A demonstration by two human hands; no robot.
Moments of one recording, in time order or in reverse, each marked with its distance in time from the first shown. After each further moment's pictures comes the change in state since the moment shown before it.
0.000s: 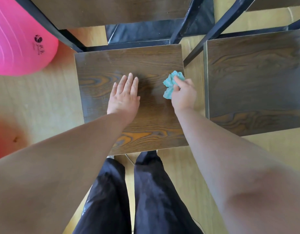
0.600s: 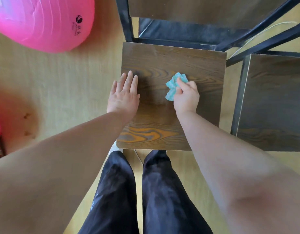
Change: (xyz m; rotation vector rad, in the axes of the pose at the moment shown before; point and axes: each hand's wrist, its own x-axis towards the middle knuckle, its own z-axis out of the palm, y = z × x) left_hand -0.040 -0.117 0.016 -0.116 0.030 -0.141; right_hand -0.053 -0.068 0.086 0.037 -0.053 -0.078
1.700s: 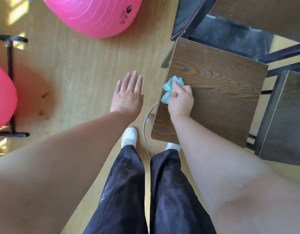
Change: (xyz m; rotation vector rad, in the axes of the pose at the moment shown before) left_hand -0.062 -0.130 0.029 -0.121 0.054 -0.084; right_hand -0.096 -0.061 0.119 -0.149 -0.065 -0.162
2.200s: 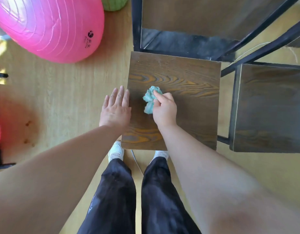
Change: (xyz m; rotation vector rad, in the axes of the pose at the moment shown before) left_hand 0.002 0.089 -0.006 0.096 -0.006 0.045; right_hand 0.009 0.039 -0.077 0.133 -0.019 -0.047
